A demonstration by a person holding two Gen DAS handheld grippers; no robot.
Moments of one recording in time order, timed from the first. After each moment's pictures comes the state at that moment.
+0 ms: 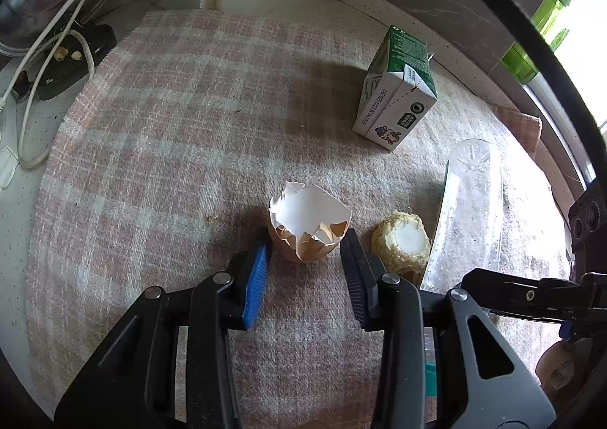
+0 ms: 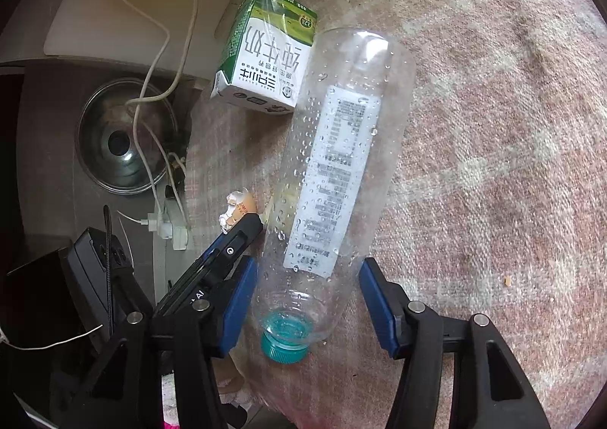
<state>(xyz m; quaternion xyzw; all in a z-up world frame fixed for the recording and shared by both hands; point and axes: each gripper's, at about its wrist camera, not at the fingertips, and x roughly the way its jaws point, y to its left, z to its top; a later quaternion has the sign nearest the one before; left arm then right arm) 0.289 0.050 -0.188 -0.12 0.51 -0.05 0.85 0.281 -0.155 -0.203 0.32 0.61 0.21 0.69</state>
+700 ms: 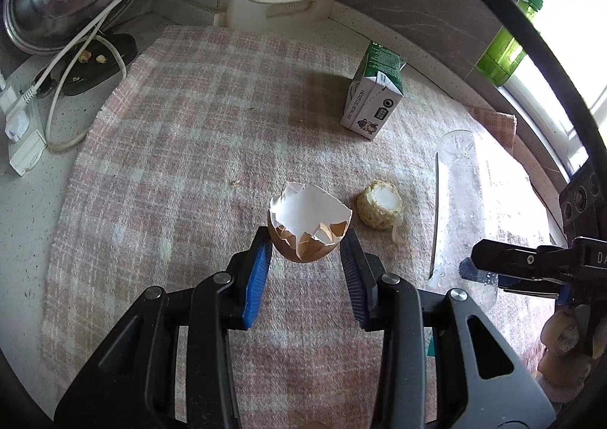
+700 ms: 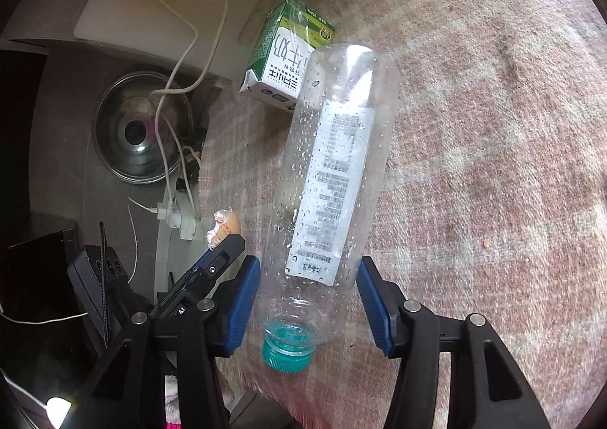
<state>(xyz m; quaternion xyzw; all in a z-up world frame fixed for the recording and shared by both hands) 0.227 0.059 -0.159 -0.12 0.48 -0.06 0.87 0.251 -0.175 -0.181 0.31 0.58 0.24 0.71</state>
